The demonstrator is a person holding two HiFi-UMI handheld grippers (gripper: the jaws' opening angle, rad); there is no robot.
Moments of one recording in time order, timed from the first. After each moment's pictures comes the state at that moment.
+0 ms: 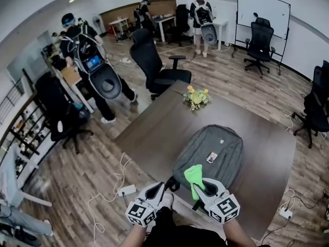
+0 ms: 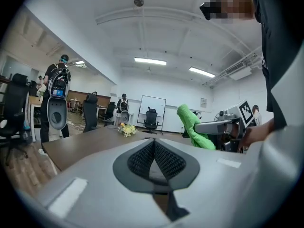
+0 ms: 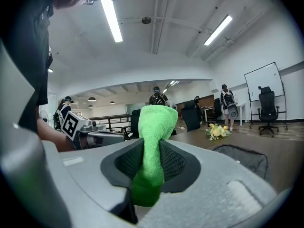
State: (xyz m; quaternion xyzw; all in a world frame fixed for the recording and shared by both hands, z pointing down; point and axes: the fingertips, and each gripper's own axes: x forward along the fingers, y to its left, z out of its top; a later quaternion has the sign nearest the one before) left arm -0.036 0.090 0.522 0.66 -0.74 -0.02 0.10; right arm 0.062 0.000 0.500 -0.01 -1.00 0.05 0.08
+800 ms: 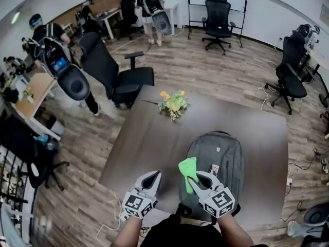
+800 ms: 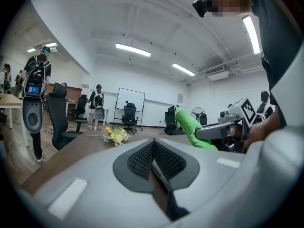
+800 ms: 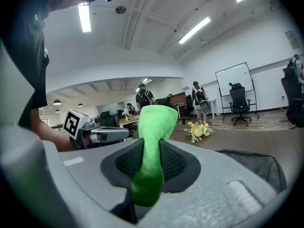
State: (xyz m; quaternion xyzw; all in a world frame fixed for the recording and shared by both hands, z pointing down) left arm -0.193 -0.077 0.518 0.79 -0.61 0.02 0.11; right arm -0.079 -0.110 0.516 0.17 -0.97 0.11 0.10
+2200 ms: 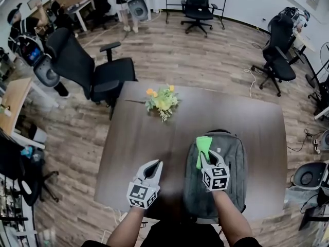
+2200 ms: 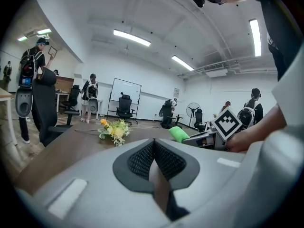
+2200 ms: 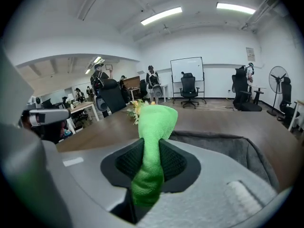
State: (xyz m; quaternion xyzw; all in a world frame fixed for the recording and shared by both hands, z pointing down) left arm -0.229 -0.185 0.570 0.82 -0.56 0.04 0.14; right arm -0.057 -0.282 0.632 0.44 -0.85 0.18 0.21
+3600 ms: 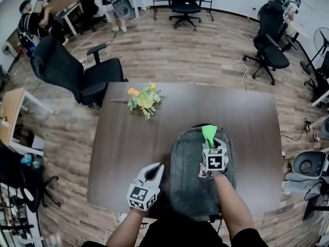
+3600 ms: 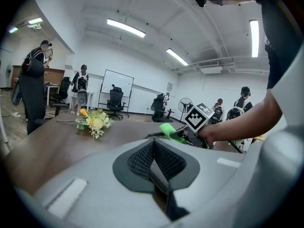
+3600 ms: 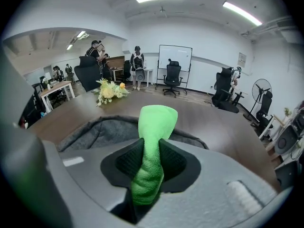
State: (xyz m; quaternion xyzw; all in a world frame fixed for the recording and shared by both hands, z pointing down) left arm -0.155 -0.187 0.587 0.84 -0.52 0.07 0.17; right arm 0.039 -0.349 0.667 0.51 -0.77 0.17 0.33
